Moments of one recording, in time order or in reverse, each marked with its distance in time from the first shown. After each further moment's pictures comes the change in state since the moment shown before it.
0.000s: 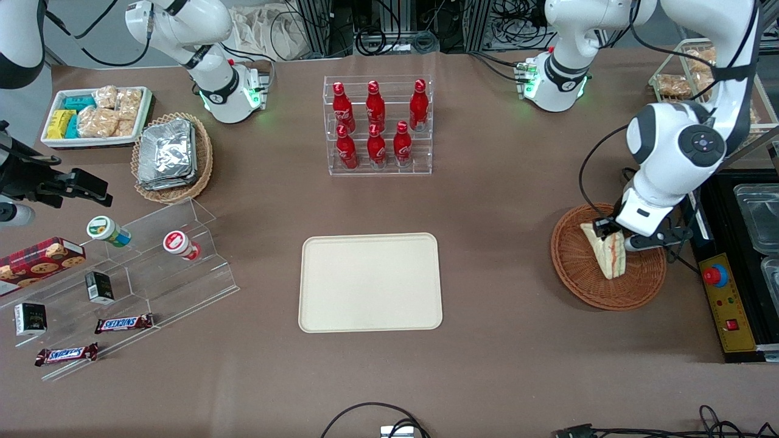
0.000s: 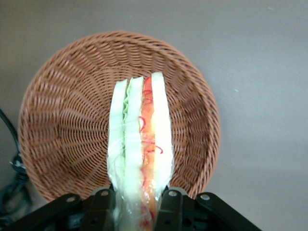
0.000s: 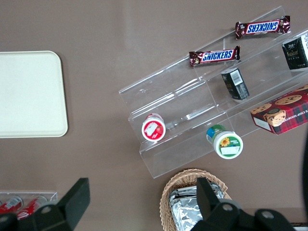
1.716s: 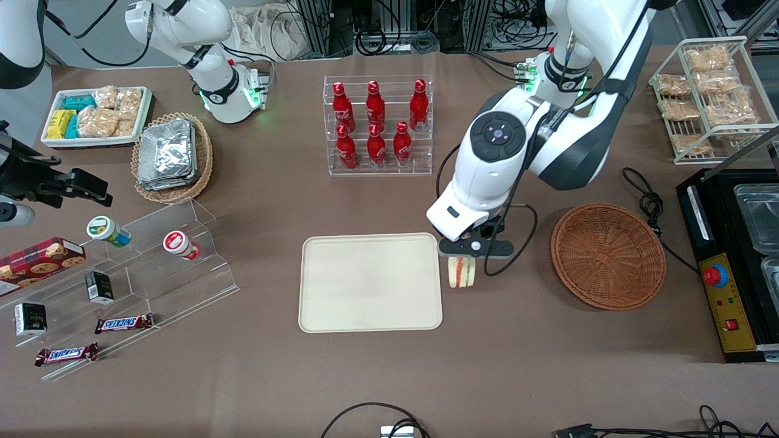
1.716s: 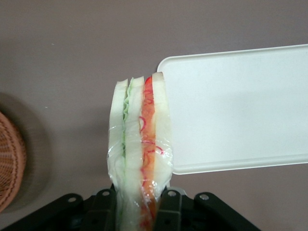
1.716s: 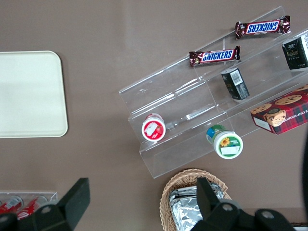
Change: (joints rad) arm -0.240 0.417 -0.378 0.840 0.117 -0.490 -0.434
